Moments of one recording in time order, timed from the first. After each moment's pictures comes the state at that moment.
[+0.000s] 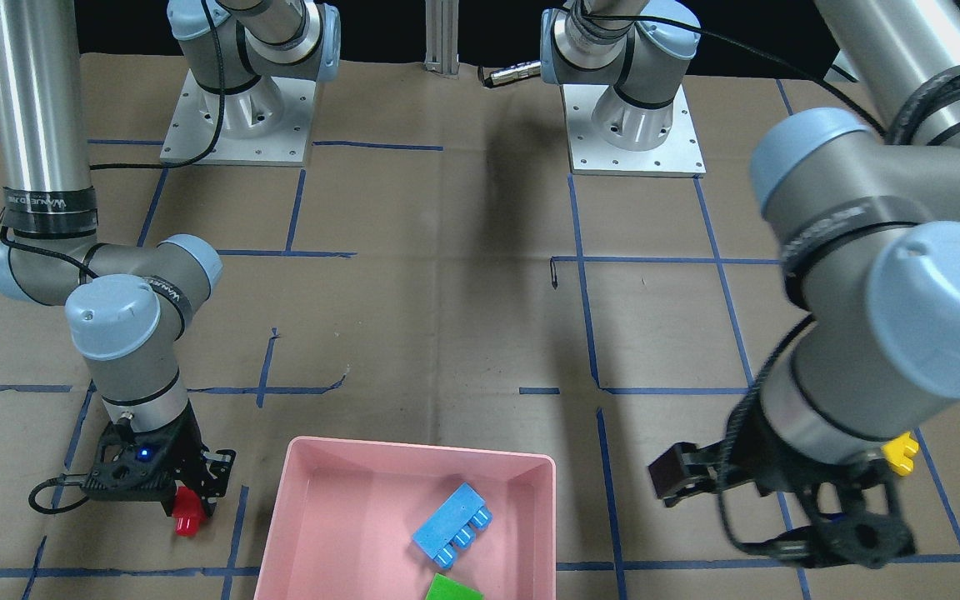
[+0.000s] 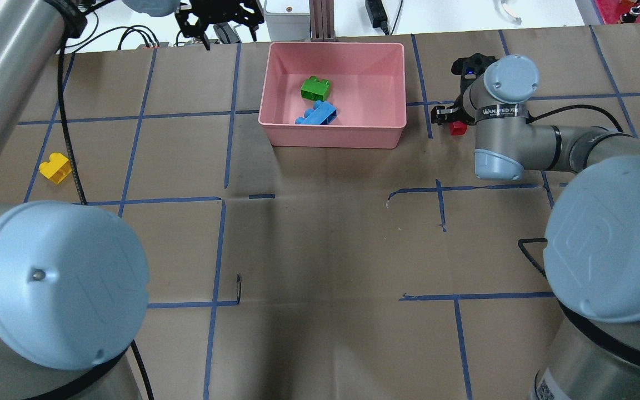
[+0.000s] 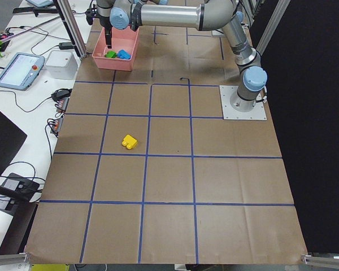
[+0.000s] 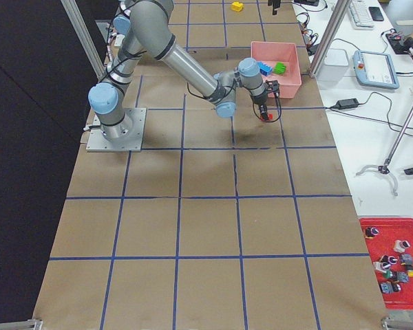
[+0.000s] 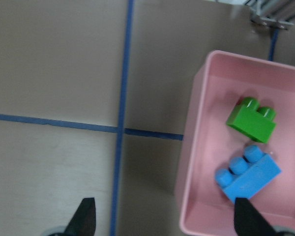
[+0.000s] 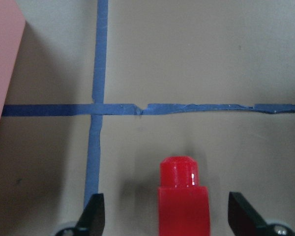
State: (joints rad) left arm -1.50 -2.14 -0.97 -1.52 1.54 -0.01; right arm 1.47 -0.97 1.79 -2.83 -1.53 -0.09
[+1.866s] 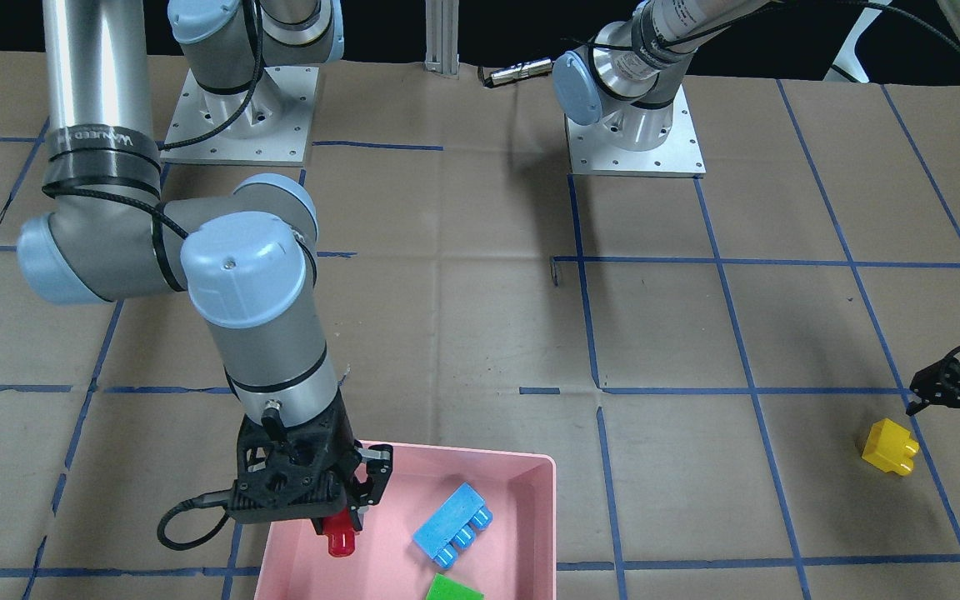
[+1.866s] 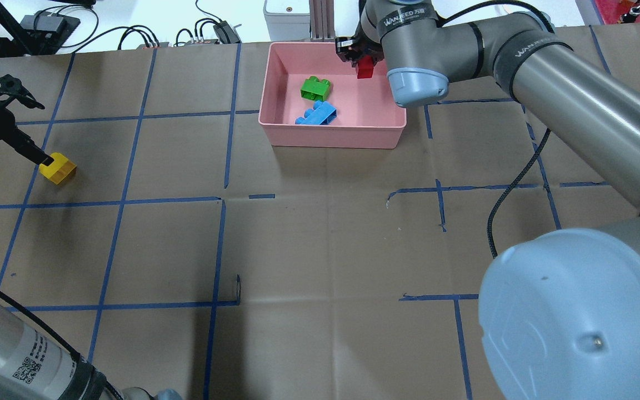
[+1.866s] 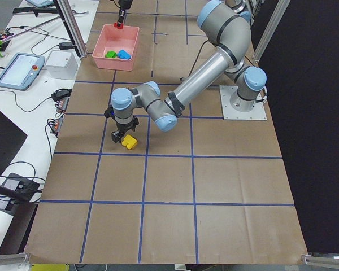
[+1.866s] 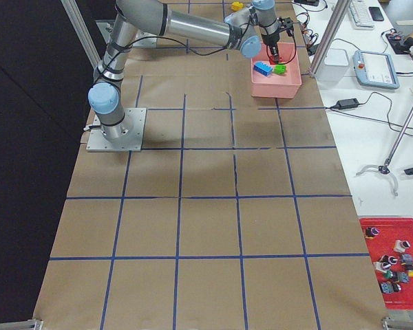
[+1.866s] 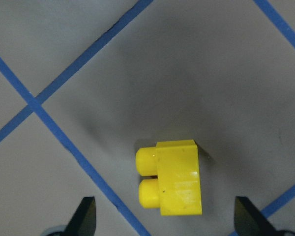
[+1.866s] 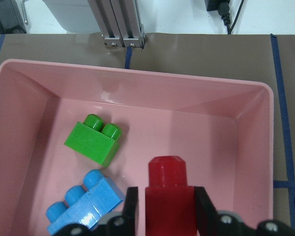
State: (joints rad) left arm -0.96 -2.16 -1.54 -0.92 1.52 1.30; right arm 1.76 -1.00 1.36 -2.40 -1.54 0.14
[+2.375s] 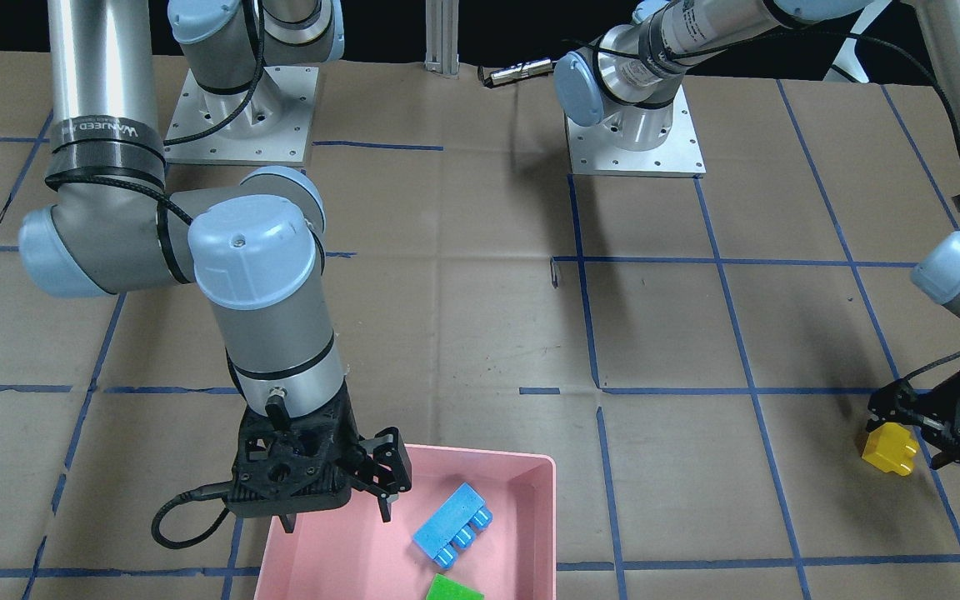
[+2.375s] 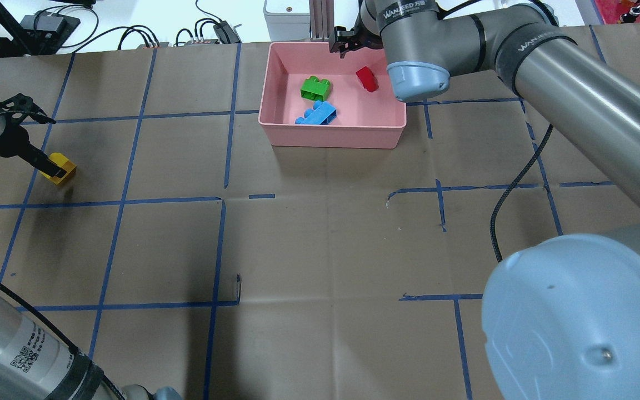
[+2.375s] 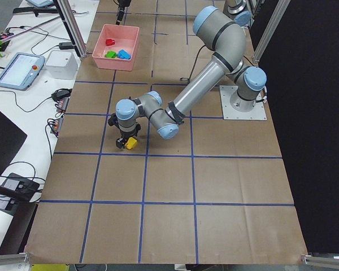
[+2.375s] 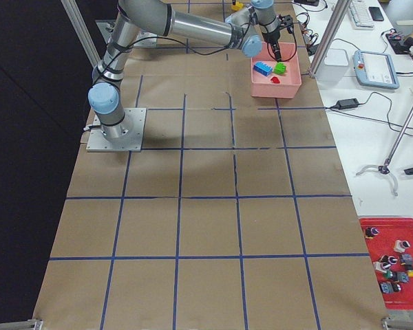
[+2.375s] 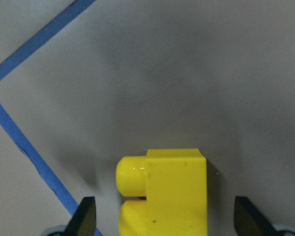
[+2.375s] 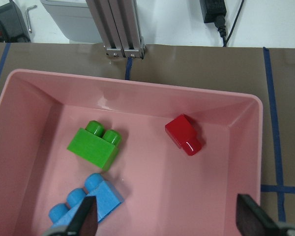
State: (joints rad) left arm -0.94 -2.21 -1.55 -0.89 1.50 1.28; right arm 1.76 -1.04 1.35 -2.35 -1.55 0.13
